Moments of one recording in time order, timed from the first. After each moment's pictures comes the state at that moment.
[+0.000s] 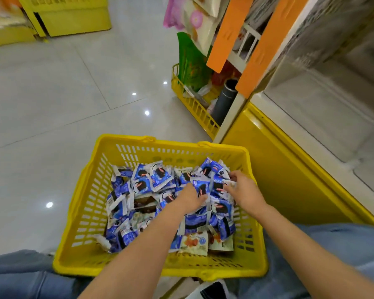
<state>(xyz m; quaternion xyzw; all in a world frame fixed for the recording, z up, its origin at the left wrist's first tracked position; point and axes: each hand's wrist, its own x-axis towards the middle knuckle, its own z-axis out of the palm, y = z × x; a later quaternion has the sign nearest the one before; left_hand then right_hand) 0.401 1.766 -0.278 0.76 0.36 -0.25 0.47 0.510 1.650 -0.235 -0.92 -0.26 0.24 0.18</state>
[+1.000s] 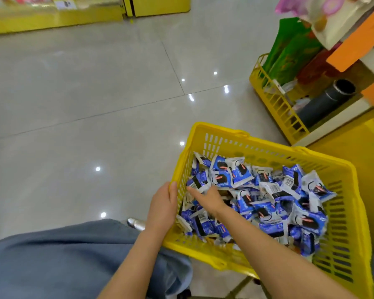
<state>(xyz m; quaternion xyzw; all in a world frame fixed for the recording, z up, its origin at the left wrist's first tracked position) 0.163 1.863 -0.273 0.68 0.56 0.16 0.46 0.298 1.823 -0.318 -0.78 -0.21 0.52 0.30</state>
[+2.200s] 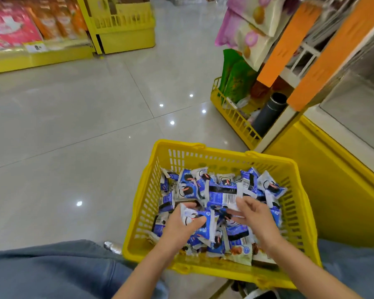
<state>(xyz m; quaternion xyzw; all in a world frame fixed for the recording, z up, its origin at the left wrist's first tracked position) 0.223 1.792 -0.242 0.58 0.43 0.07 0.69 0.385 1.686 -0.209 -0.74 -0.12 0.41 0.52</state>
